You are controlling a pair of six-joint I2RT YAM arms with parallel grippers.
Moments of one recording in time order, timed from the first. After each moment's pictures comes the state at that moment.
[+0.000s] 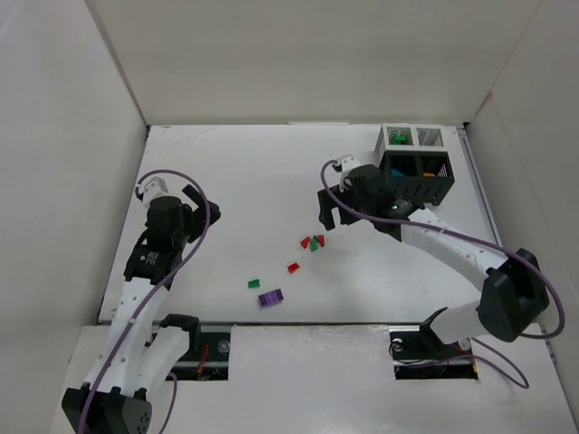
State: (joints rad) left arm -0.15 0.76 0.74 -0.53 -0.15 -0.76; right arm 0.63 1.42 1.05 -0.33 0.02 0.17
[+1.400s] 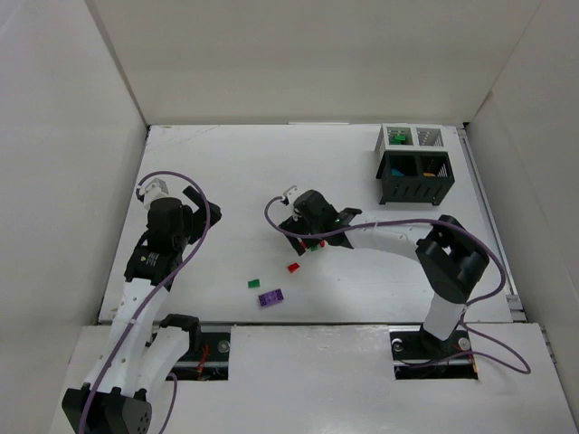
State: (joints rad) left arm -0.15 0.76 0.73 -0.52 -0.14 -0.77; right arm 0.84 1.76 1.13 -0.23 0.09 0.08
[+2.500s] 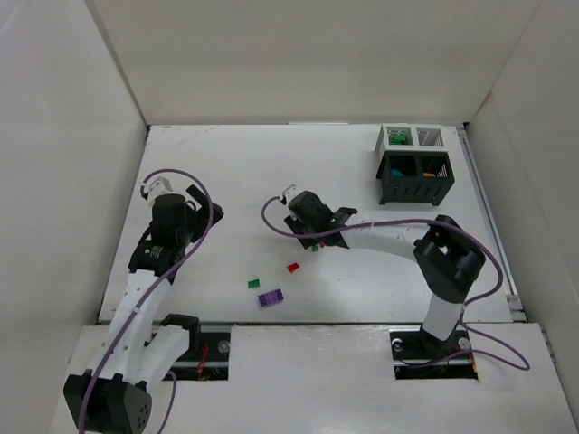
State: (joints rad) left arm -0.15 0.81 0.73 -0.51 -0.13 -0.77; right arm 0.88 1.81 1.18 -0.29 0.23 0.08
